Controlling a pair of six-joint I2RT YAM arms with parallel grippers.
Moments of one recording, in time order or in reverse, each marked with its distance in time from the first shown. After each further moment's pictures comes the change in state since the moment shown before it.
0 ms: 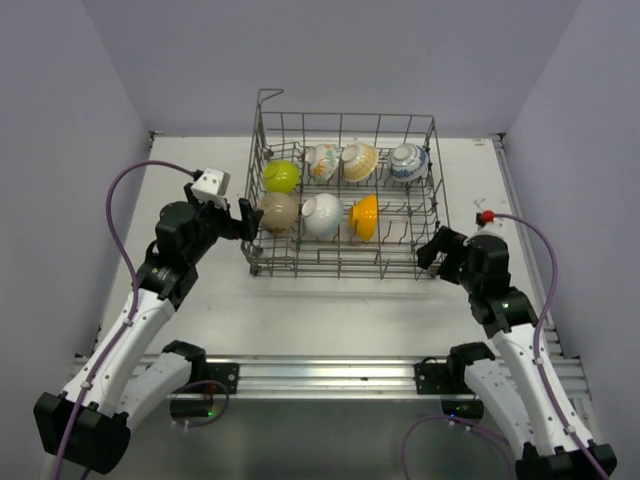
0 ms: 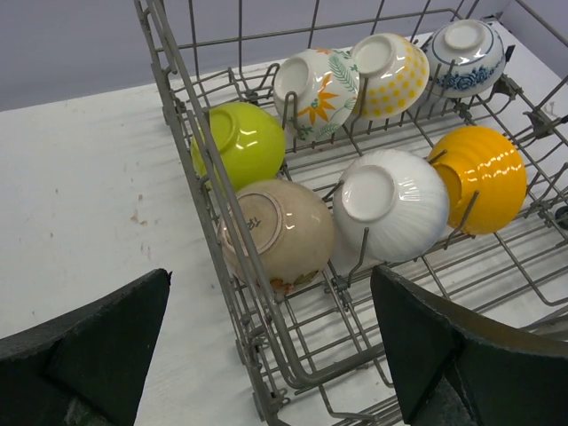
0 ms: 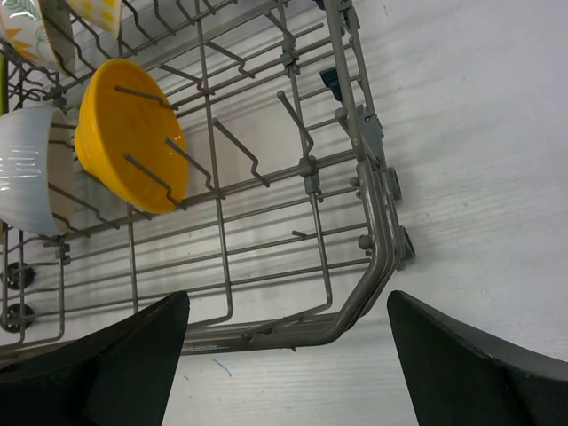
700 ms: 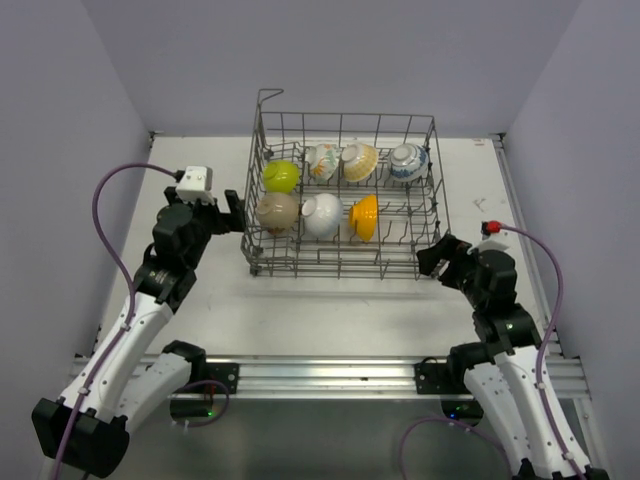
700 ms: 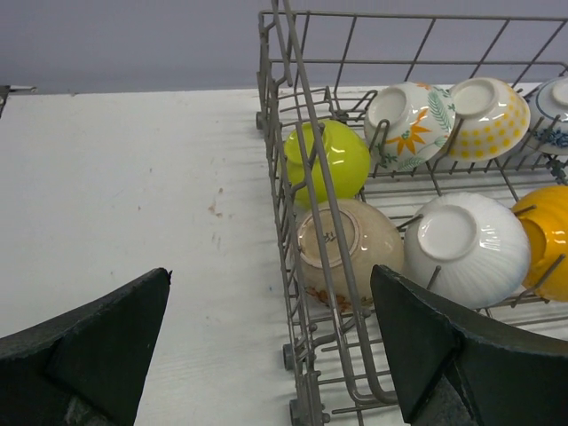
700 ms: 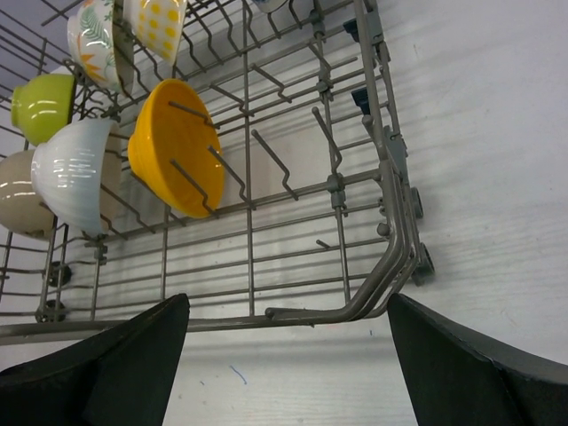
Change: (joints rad) left arm -0.005 -0.026 0.000 -0.005 -0.244 -0.038; right arm 0.000 -0.155 -0.068 0.037 -0.031 -0.003
